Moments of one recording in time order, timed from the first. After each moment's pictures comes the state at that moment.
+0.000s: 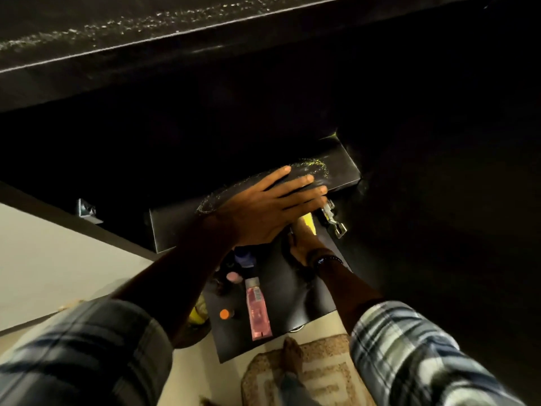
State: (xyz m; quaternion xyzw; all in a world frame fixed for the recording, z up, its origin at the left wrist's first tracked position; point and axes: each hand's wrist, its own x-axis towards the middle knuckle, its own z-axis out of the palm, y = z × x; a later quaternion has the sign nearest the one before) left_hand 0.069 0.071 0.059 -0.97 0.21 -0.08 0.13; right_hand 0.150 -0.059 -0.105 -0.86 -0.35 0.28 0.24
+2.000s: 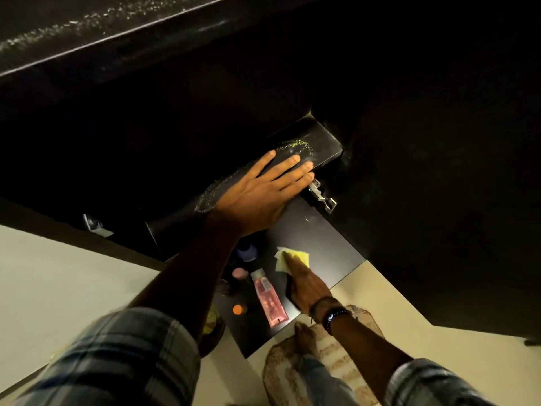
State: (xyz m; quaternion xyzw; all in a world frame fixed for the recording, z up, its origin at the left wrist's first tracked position) left_hand 0.061 0.075 0.072 -0.98 0.20 -0.03 0.07; right_hand 0.022 -0.125 -0.124 -0.89 -0.26 0.30 0.25
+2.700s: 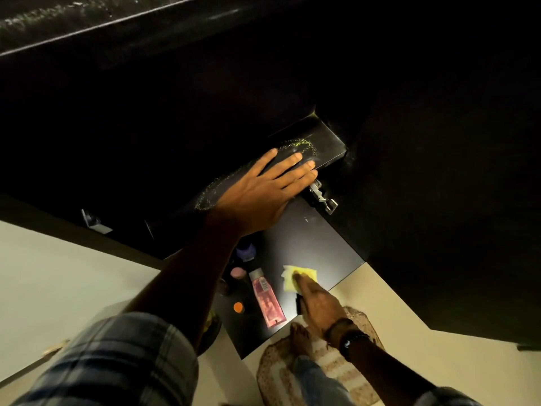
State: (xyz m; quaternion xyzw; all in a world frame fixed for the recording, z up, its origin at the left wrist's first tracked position) left_hand 0.061 0.077 0.069 -0.98 0.19 -0.03 0.05; right_hand -0.006 -0.160 -0.111 -0.91 -0.29 0.28 0.13
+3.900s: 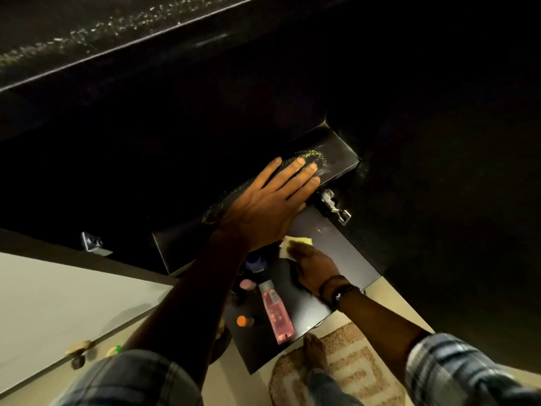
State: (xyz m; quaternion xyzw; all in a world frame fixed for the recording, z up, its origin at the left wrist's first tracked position) left_hand 0.062 0.075 0.066 -0.98 0.15 -0.10 0.07; right_hand 0.083 -0.096 -0.120 -0.89 -0.37 0.23 0.17
